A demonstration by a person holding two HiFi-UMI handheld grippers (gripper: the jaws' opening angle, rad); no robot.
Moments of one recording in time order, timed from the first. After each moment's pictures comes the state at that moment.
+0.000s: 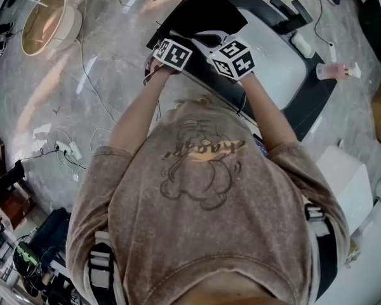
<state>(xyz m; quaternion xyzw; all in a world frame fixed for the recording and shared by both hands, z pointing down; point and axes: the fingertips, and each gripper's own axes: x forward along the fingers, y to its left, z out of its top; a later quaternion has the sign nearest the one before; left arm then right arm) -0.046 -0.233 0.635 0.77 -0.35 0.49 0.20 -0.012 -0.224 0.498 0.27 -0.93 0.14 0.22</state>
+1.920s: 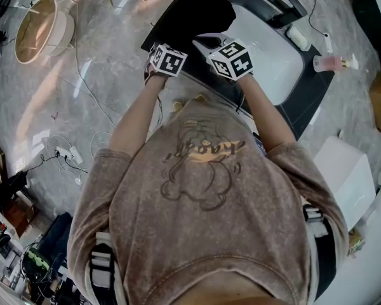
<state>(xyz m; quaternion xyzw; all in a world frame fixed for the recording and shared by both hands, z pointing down) -0.039 -0.237 0.644 0.80 -0.37 0.43 0.18 0.008 -0.222 0.521 0.31 -0.91 0.17 0.23</state>
